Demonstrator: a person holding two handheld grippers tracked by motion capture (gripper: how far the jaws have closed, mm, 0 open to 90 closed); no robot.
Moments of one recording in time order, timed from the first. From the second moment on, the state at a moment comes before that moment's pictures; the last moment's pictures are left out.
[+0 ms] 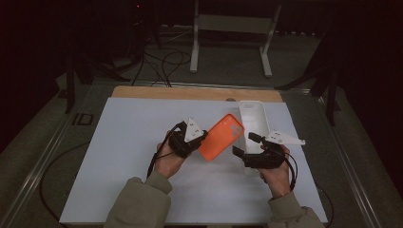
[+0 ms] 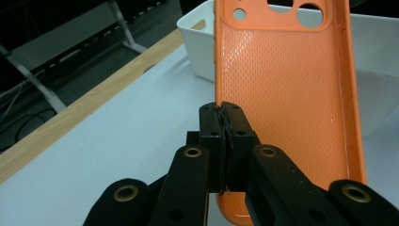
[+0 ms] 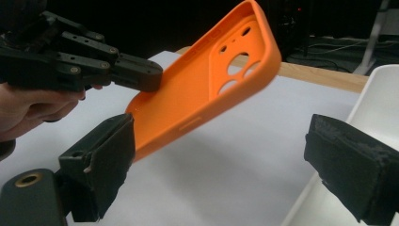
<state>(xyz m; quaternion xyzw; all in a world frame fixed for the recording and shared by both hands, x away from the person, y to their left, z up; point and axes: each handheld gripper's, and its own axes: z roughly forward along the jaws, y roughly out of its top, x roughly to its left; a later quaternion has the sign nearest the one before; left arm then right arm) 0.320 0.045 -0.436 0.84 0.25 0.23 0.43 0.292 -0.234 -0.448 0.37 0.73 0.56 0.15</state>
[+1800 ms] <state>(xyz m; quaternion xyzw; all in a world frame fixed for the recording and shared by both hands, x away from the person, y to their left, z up) 0.303 0.026 -0.431 0.82 0.22 0.23 0.47 0.308 -0.211 -0.442 0.41 0.71 0.57 0.01</state>
